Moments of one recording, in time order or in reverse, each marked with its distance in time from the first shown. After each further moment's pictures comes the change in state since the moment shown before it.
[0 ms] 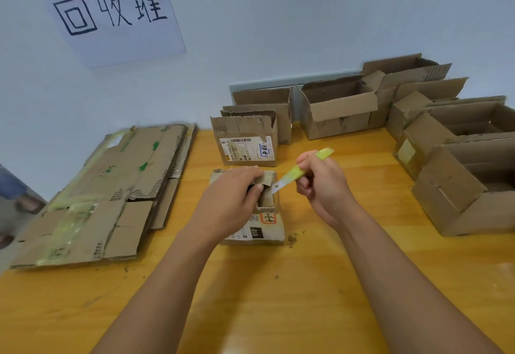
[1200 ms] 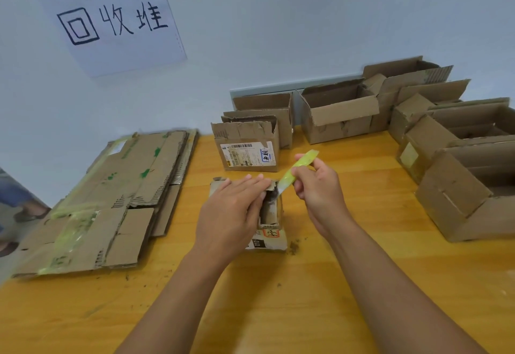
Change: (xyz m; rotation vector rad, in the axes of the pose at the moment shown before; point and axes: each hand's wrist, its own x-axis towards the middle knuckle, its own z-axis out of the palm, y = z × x) left_hand -0.016 -0.002 0.020 -0.001 0.267 0.088; right_hand 0.001 0.012 0.010 -0.110 0.104 -0.077
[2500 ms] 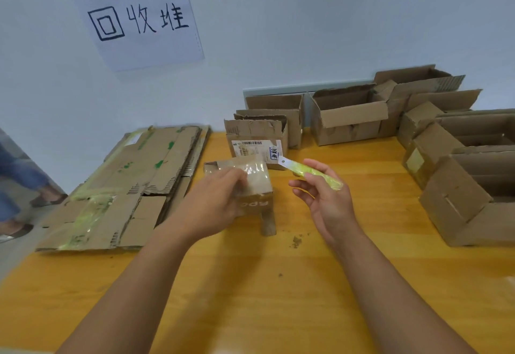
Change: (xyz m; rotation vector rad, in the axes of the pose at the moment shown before) left_hand 0.006 -0.019 -0.050 0.071 -0.335 -0.098; right_hand -0.019 0.011 -0.012 0.326 -0.082 0.023
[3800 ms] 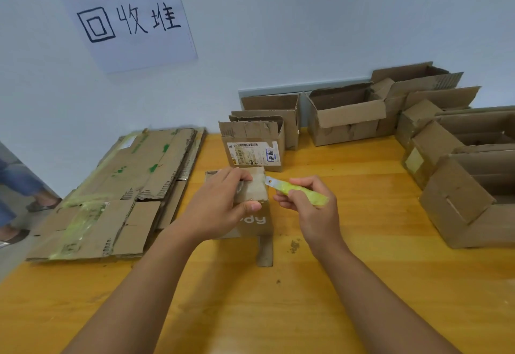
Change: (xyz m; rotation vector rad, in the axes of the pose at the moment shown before) left_hand 0.017 -0.005 0.020 -0.052 0.011 0.031; right_hand -0.014 0.017 0.008 -0.283 0.014 -0.175
